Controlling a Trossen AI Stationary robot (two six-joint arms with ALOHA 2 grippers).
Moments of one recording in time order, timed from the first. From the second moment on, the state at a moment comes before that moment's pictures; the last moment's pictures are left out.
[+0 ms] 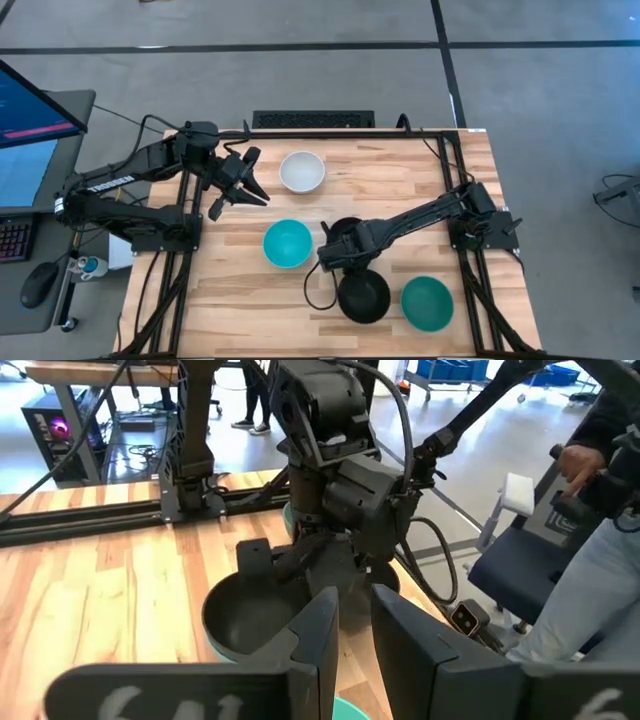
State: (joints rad) left arm 0.30 0.98 1.11 -0.50 0.70 0.15; right arm 0.32 1.99 1.67 -1.15 -0.08 0.41
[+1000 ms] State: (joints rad) left arm 0.30 0.98 1.11 -0.51 0.70 0.17; right arm 0.46 1.87 1.75 -1.32 0.10 0.58
